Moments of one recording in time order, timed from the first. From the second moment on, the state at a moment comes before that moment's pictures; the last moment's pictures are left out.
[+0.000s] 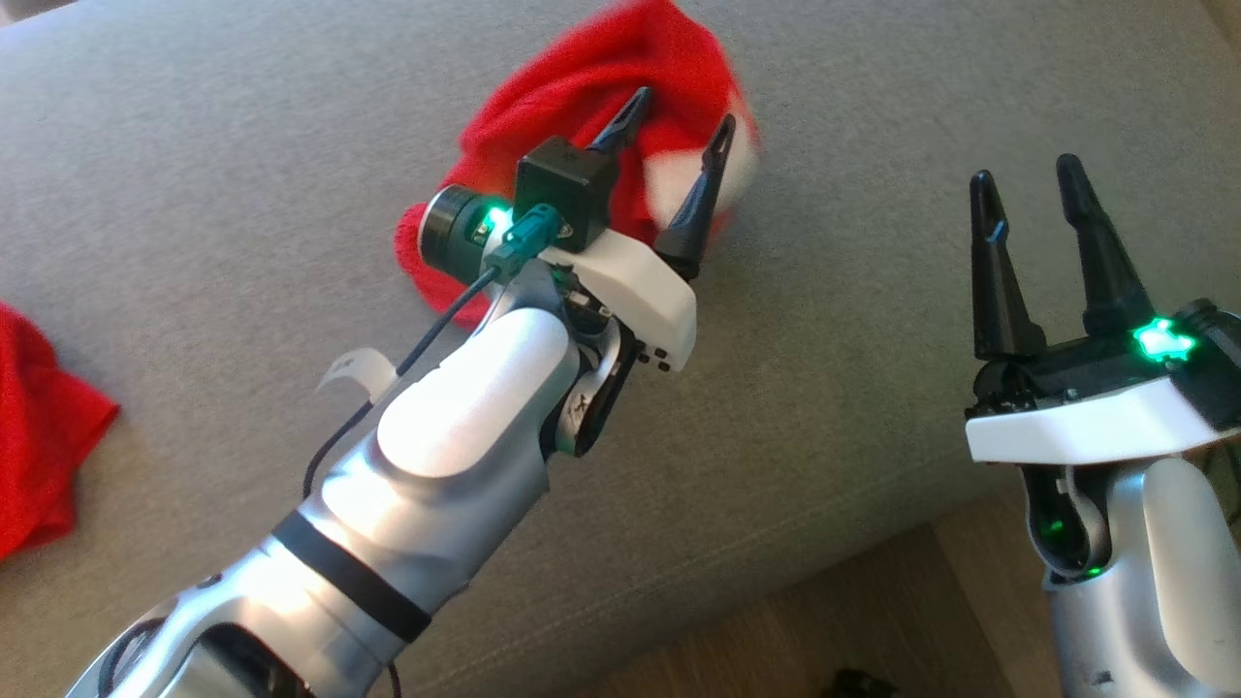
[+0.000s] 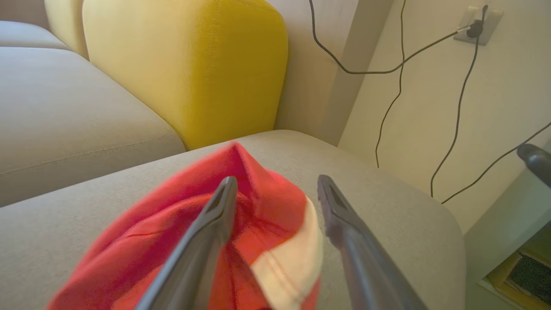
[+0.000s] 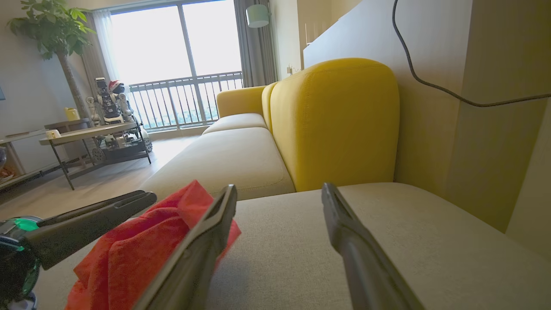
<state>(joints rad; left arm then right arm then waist) -0.85 0.04 -0.94 0.52 -0.65 0.20 -0.25 -0.26 -0.05 -0.03 0.01 0.25 0.13 -0.25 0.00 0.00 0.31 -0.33</state>
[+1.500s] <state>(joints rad) 0.05 0.07 -0.27 0.04 -0.20 0.17 -0.26 -0.03 -0.04 -0.03 0.14 0.14 0.13 -0.25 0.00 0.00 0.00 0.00</state>
